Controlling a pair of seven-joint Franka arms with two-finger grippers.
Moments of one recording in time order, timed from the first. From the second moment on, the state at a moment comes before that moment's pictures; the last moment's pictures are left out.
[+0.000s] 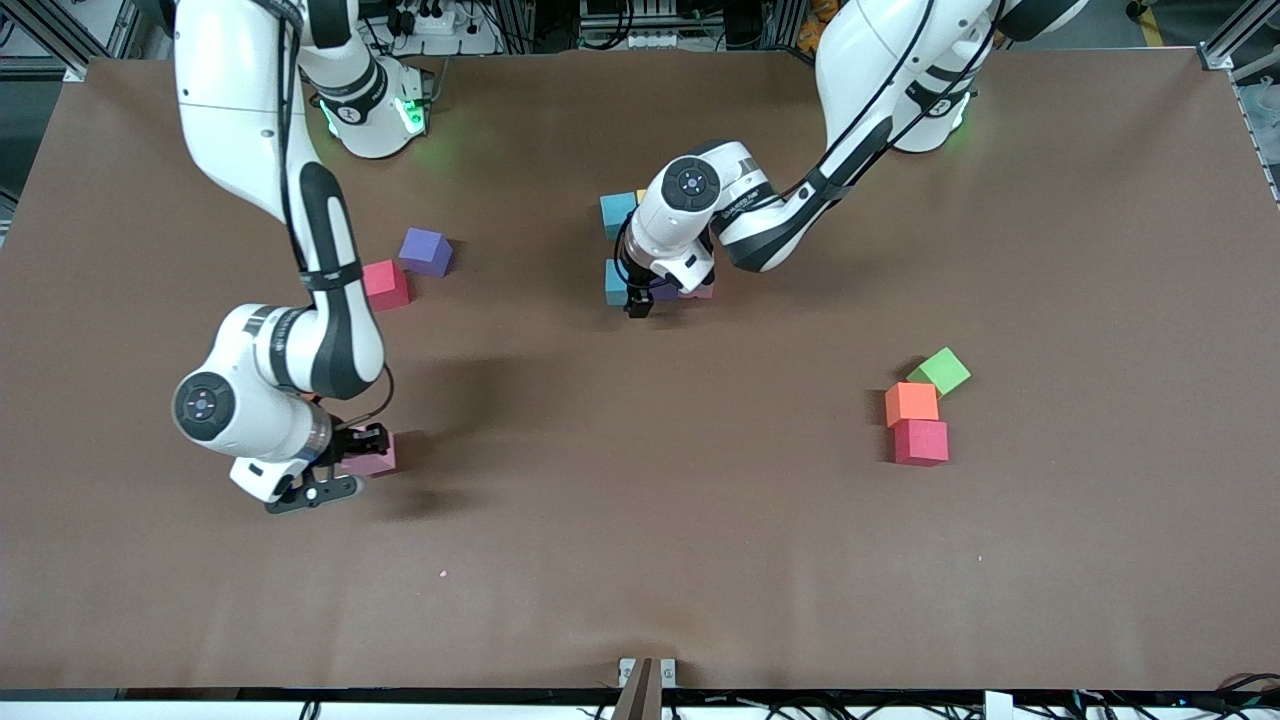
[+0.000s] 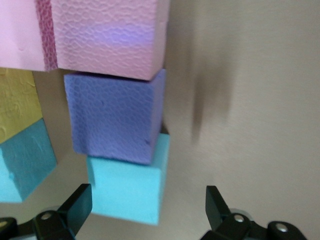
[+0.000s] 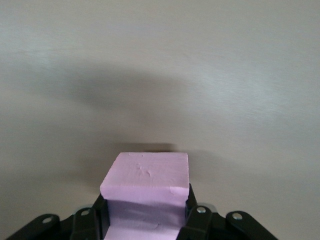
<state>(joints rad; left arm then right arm) -0.38 0.63 -0.57 -1.90 0.14 2.58 -2.64 0.59 0.71 -0.53 -1.64 0.47 2.18 -0.36</state>
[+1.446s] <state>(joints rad) 0.07 0.53 -0.53 -1.61 0.15 1.99 -1.28 1.13 0.69 -0.52 -1.63 0.47 2.16 0.42</state>
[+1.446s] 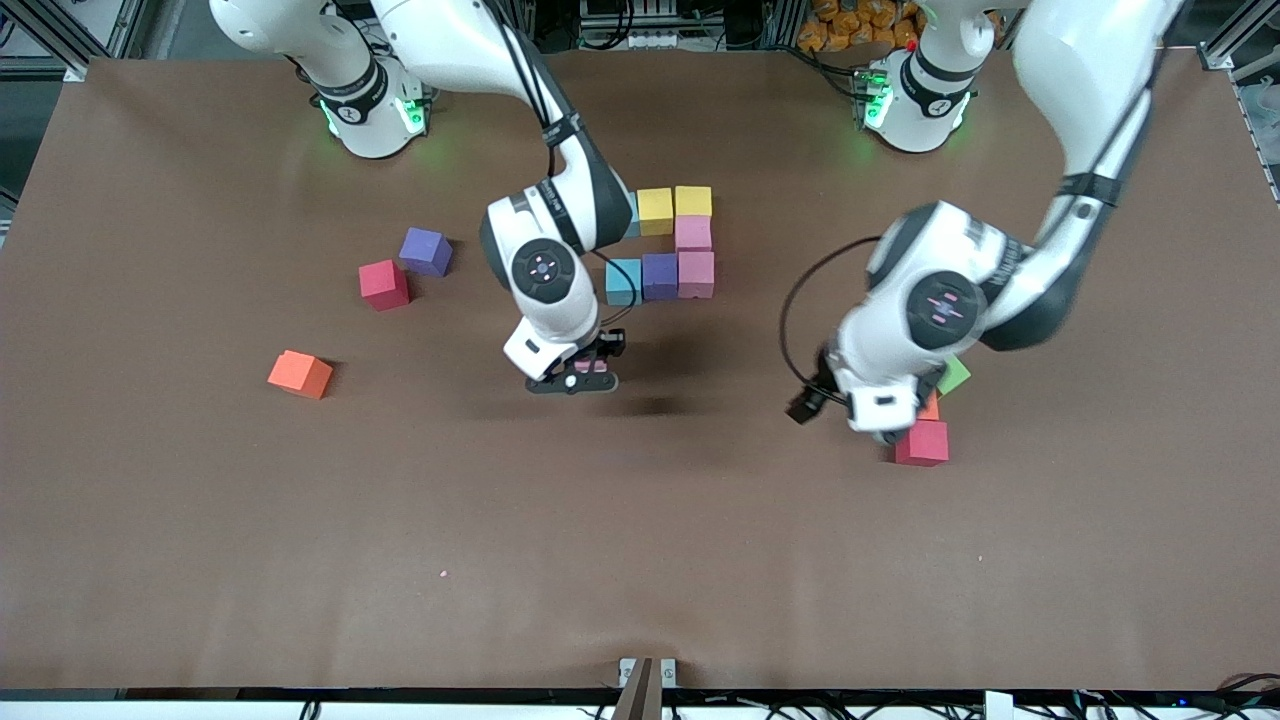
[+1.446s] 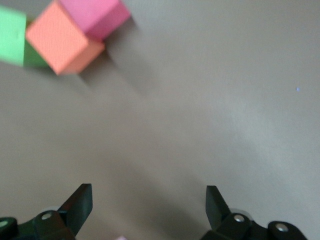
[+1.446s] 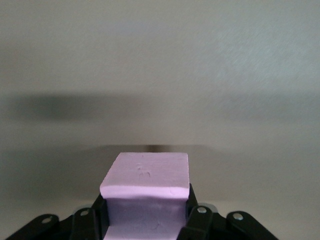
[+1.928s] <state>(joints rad) 0.08 0.64 -0.38 -1.53 0.15 1.99 -0.72 1.19 0.69 -0.50 -1.63 0.51 2.16 0.53</state>
